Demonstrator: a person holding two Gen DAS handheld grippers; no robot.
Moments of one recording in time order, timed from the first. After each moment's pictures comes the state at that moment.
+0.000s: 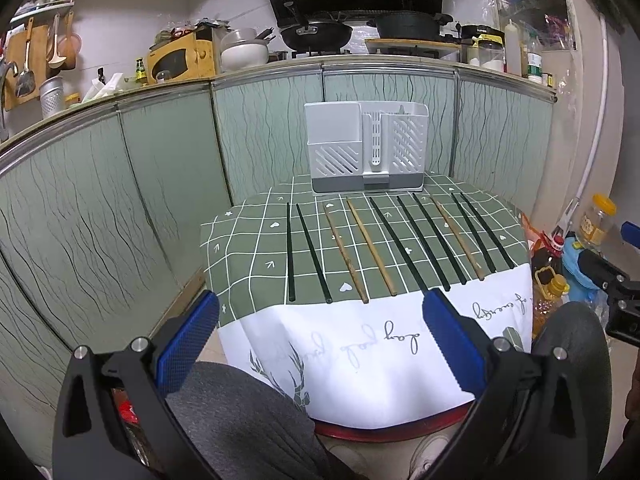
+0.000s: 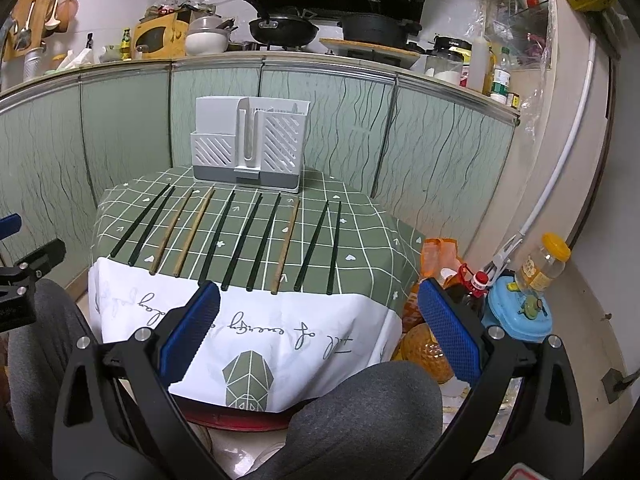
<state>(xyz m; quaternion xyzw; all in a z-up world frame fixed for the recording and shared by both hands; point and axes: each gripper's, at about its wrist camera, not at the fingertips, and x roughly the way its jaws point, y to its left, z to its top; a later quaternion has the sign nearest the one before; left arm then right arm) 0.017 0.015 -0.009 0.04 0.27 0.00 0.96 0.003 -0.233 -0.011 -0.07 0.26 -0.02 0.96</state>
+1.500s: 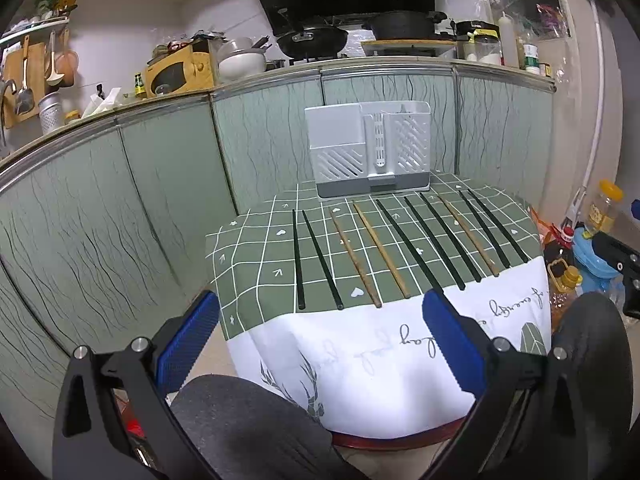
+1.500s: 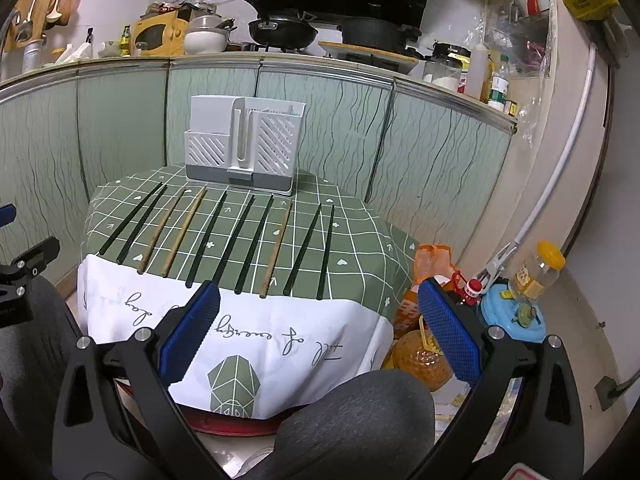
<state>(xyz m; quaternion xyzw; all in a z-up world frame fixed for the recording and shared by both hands) 0.024 0.016 -0.022 0.06 0.26 0.01 0.96 0.007 -0.236 -0.015 -0.09 0.25 -0.03 0.96</state>
